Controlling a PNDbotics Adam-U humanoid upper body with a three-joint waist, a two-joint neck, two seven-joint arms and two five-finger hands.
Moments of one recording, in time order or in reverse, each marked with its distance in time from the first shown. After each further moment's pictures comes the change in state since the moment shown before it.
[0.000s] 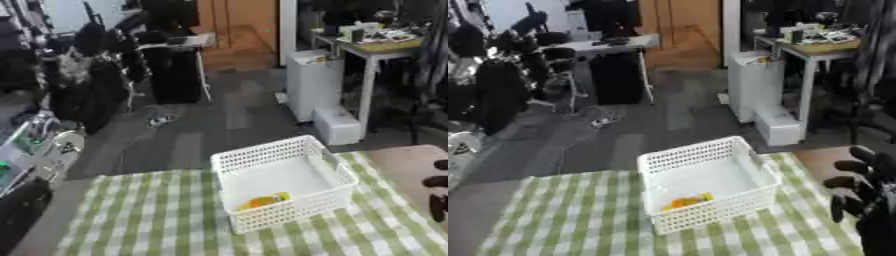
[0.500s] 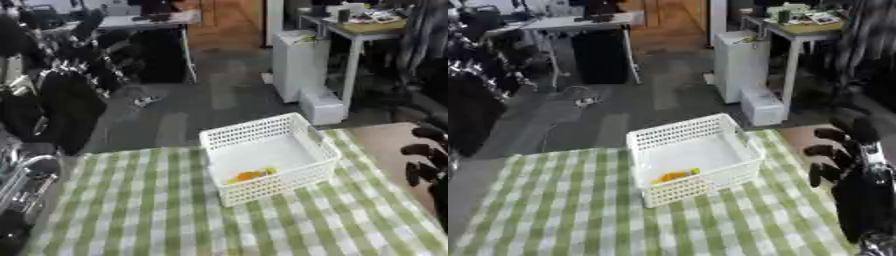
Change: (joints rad) left arm 0.263 -0.153 0.046 -0.167 0.084 -0.006 0.087; right arm 0.011 0.022 0.000 0.000 -0.007 0.007 -0.008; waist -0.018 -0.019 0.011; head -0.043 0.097
